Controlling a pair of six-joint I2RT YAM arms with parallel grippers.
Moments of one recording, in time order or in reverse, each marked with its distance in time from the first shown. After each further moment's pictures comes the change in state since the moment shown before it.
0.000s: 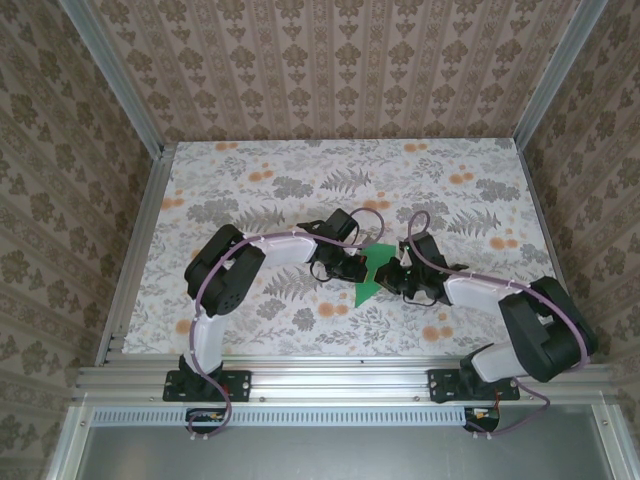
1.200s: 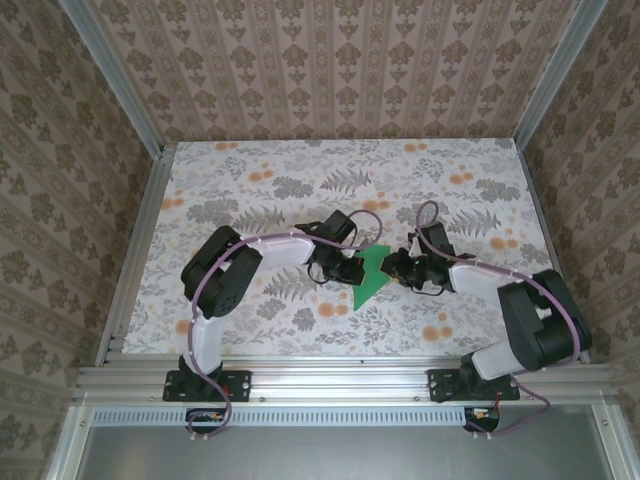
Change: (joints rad) left arm 0.002 -0.032 -0.025 -0.031 -0.006 0.003; right arm -0.124 0.013 0.070 -0.104 -0.041 -0.112
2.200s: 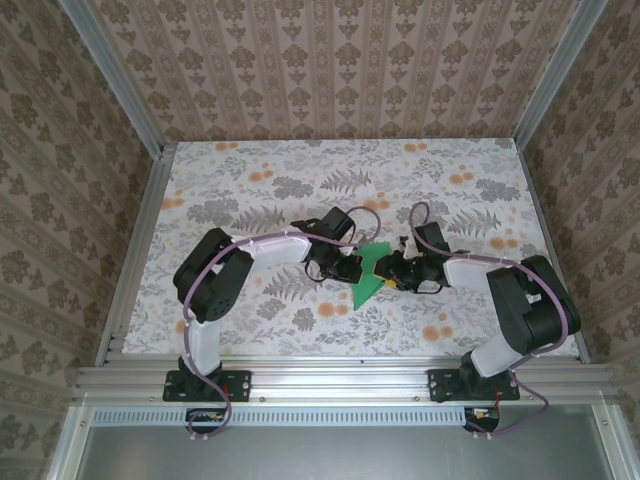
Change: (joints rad) left arm 0.000 -0.050 0.005 -0.061 -0.024 0.009; right arm -0.003 0.130 0.034 0.027 -0.146 -0.044
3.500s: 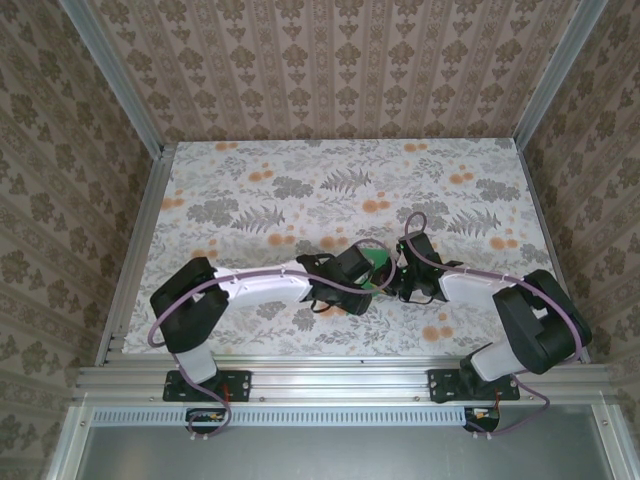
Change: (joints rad) left arm -0.286 -0.212 -0.163 -0.006 -0.446 -0.064; right arm 0.152 -0.112 -0.069 0.034 0.174 0.260
